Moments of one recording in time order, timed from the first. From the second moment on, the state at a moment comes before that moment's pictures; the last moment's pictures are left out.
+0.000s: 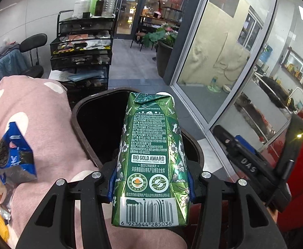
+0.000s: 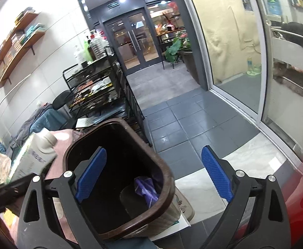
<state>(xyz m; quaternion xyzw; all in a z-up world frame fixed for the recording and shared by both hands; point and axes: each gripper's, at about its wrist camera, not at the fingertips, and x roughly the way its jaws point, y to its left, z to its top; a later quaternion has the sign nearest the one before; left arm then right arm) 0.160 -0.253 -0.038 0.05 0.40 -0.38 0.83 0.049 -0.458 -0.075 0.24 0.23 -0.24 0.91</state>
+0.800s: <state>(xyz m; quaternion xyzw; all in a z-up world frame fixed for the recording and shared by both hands) 0.160 -0.281 -0.051 0.11 0.40 -0.37 0.83 0.041 -0.481 -0.077 0.26 0.22 -0.27 0.90</state>
